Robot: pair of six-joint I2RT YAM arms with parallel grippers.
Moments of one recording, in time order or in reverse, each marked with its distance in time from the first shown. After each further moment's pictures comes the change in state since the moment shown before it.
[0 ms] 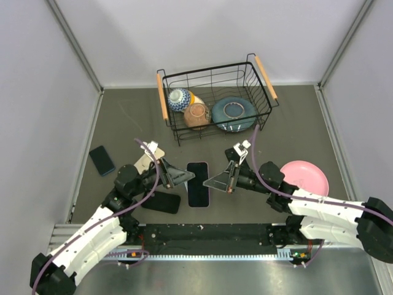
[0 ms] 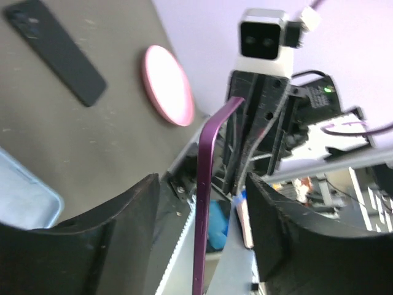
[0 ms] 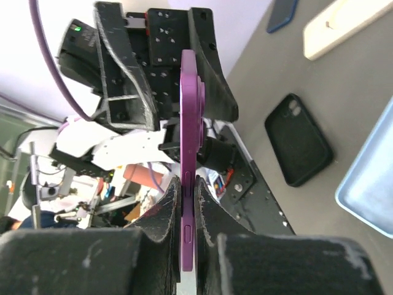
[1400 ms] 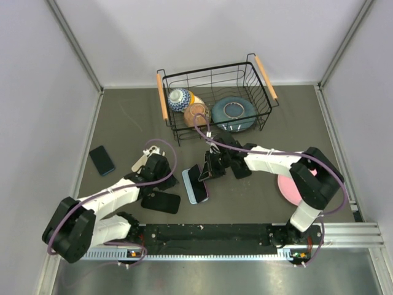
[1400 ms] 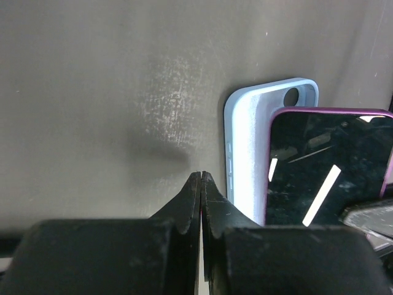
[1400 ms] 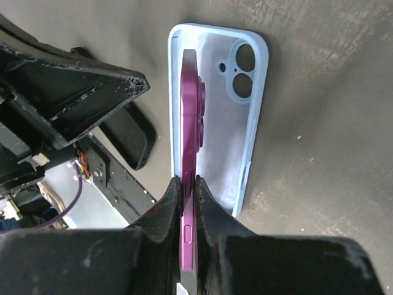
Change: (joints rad) left arm 0.005 0.548 0.129 -0.483 -0.573 0.204; right arm -0.147 0.676 0.626 -0.885 -0.086 -0.350
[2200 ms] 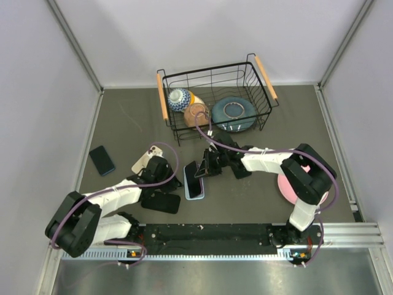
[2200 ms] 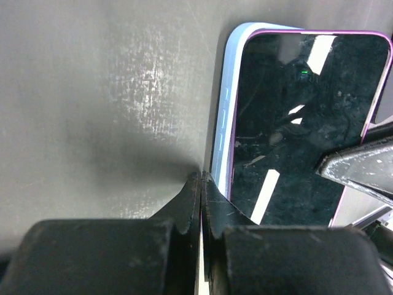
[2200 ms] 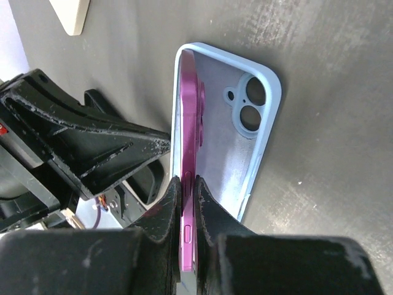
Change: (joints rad) left arm 0.000 0.066 -0.048 0.126 0.122 -0.026; right arm -0.008 0.086 -0.014 0.165 0.020 0.111
